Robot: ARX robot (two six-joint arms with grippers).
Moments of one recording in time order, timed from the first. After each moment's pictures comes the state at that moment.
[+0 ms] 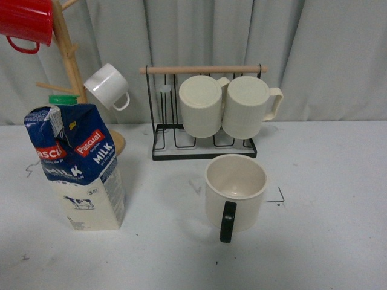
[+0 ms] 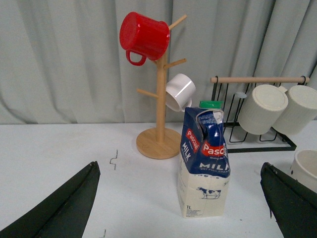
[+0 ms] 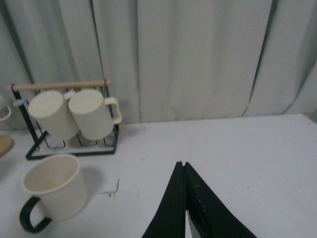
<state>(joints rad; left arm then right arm) 0.00 0.00 0.01 0.00 0.00 -0.01 0.00 0.17 0.01 0.18 0.00 0.00</state>
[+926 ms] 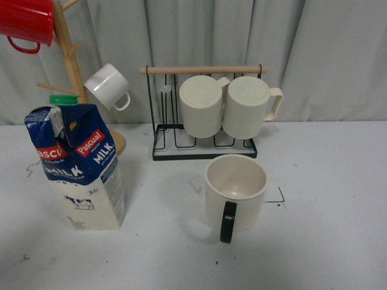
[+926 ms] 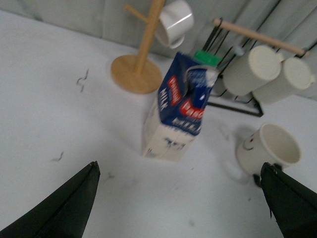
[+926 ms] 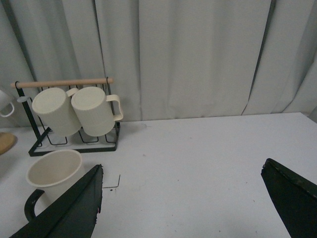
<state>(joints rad) -0.04 0.46 0.30 -0.23 0.03 -0.32 0.00 0.00 0.01 0.00 0.00 0.00</state>
